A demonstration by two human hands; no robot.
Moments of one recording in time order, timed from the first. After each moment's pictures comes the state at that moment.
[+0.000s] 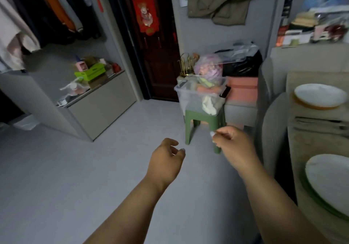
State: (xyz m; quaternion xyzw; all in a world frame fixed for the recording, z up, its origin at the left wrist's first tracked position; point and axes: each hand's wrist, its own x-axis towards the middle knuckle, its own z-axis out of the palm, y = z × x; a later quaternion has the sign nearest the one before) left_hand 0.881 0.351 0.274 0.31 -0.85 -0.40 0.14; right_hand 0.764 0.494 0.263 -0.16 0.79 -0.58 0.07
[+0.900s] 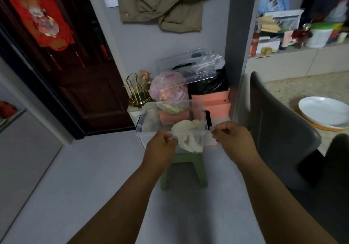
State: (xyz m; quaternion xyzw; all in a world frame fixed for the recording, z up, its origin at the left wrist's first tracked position) left_hand 0.425 0.033 0.244 0.14 -0.85 -0.52 0.02; right_hand 0.424 0.230 0.268 0.07 0.82 -0.56 -0.02
